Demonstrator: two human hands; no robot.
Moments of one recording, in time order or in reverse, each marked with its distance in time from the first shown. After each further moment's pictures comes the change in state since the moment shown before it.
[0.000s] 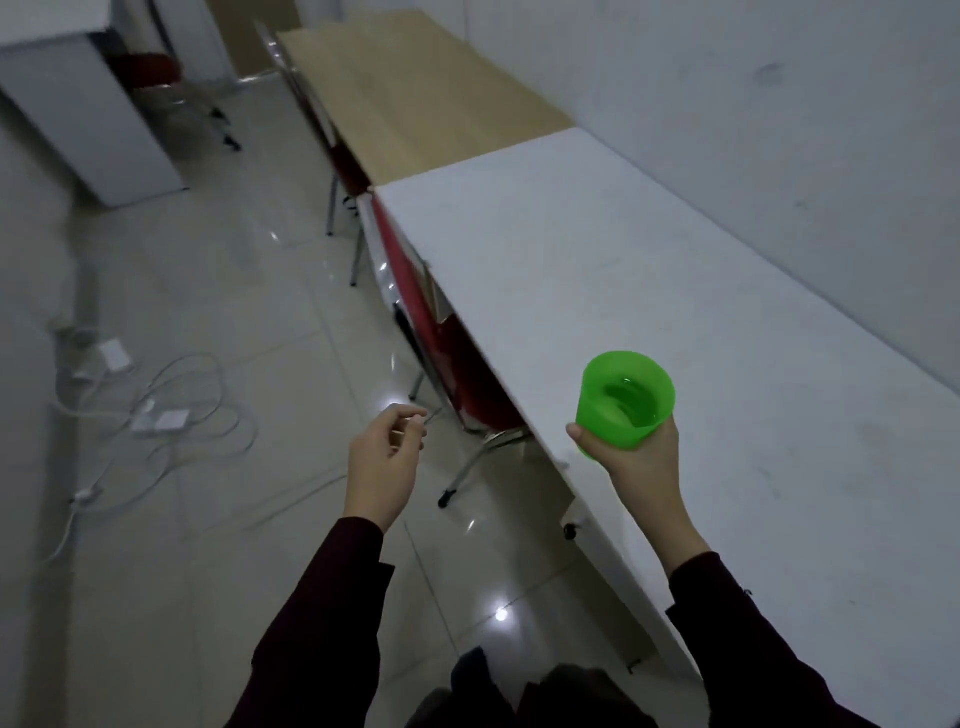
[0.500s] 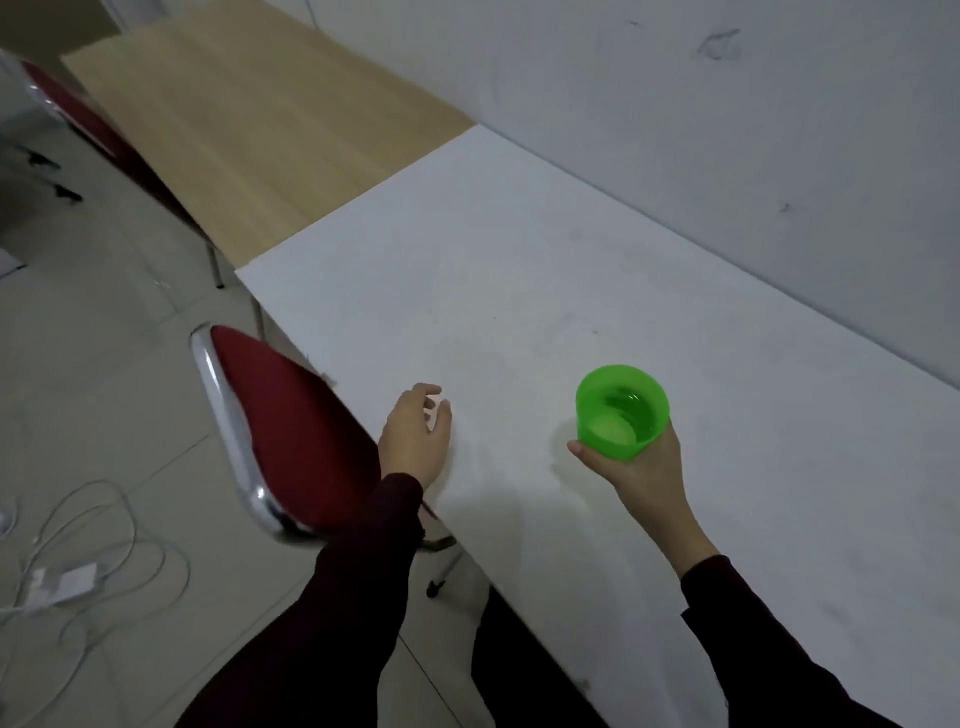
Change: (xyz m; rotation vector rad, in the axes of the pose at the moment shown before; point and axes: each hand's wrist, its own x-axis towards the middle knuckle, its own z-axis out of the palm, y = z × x) left_hand 0.292 -0.010 0.180 0.358 -0.257 0.082; right_hand 0.224 0.067 0.013 -0.046 0.138 0.123
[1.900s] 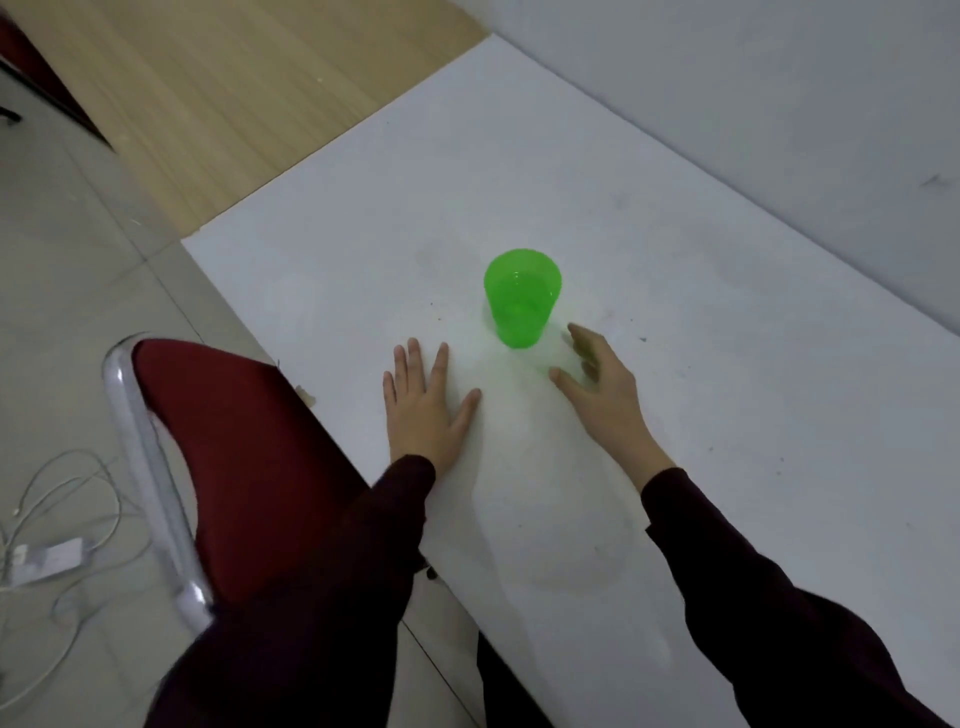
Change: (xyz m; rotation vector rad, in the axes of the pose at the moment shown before) left_hand 0.100 -0.043 0.053 0.481 -0.151 0.082; right_hand 0.147 0.043 0.086 -0.228 -0.174 0.028
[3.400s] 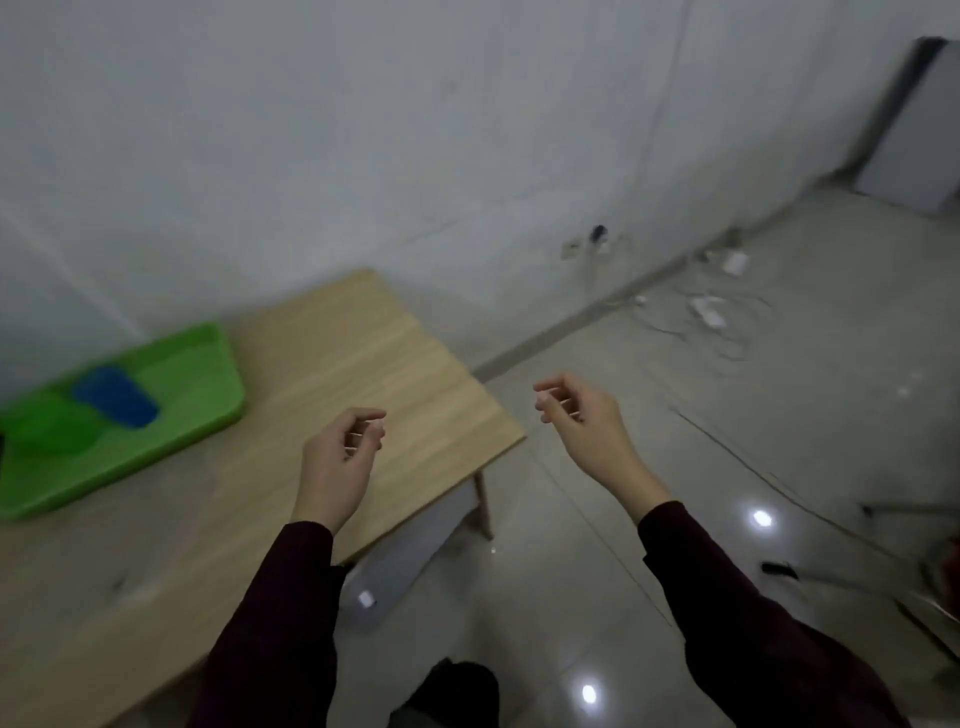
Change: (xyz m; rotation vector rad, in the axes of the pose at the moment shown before) left_hand -1.070 0.137 0.019 -0.457 1.394 -1.274; right_hand -0.806 -0.055 0.011 -0.018 -1.628 -0.884
